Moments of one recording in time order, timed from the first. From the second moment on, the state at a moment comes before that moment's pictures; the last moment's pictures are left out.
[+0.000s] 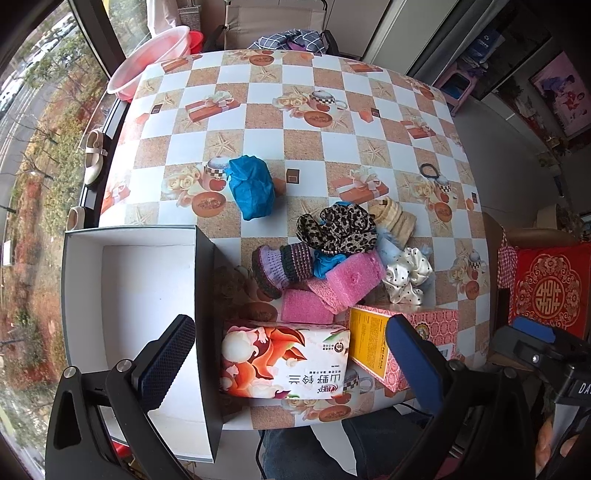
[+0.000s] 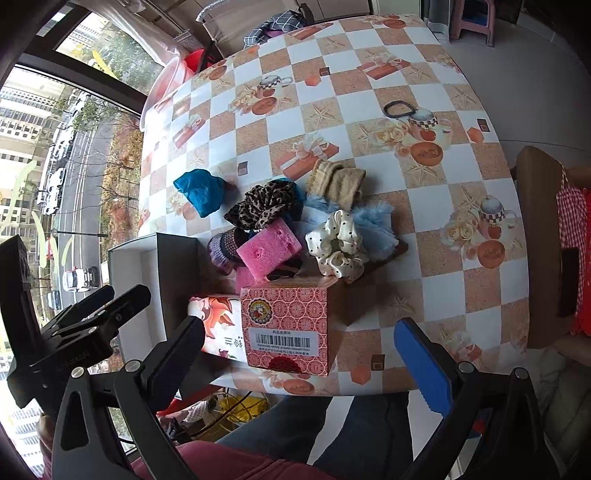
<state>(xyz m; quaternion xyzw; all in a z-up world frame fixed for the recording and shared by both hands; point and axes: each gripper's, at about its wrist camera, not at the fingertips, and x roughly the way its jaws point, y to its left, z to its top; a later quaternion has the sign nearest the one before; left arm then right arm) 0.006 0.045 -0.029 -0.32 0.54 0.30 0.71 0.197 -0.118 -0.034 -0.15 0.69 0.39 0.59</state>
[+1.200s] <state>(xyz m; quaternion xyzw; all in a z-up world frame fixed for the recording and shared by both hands) 0.074 0.128 -0.106 -0.31 0.61 0.36 0.64 0.265 -0.075 -0.131 -0.21 0.72 0.35 0.56</state>
